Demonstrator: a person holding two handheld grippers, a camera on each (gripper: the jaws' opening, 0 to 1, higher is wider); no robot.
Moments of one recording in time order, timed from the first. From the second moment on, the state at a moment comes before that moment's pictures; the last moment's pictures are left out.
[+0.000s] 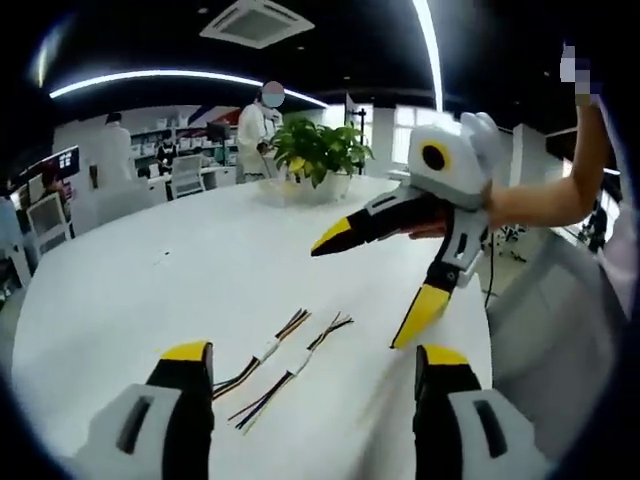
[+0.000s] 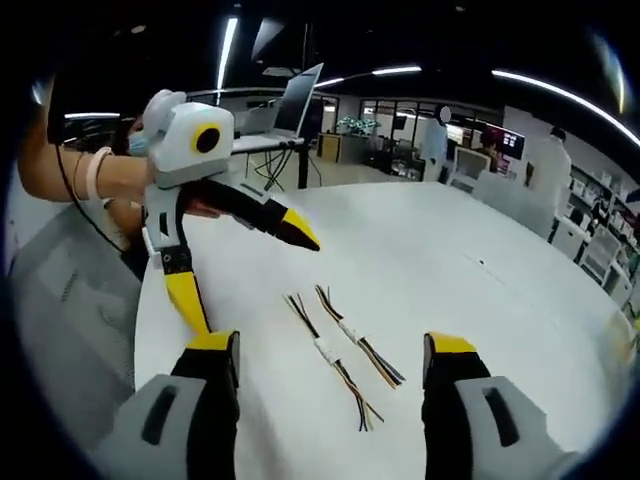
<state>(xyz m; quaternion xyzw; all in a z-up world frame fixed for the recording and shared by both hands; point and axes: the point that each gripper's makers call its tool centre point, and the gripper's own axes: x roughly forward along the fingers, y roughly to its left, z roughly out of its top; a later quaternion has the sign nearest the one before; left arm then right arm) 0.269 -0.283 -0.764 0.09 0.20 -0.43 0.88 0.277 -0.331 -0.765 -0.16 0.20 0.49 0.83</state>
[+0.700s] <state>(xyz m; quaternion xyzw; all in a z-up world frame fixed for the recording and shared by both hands) 0.233 -0.258 -0.715 0.10 0.16 -0.39 0.90 0.246 -0.373 -0.721 -0.10 0.19 0.42 0.88</state>
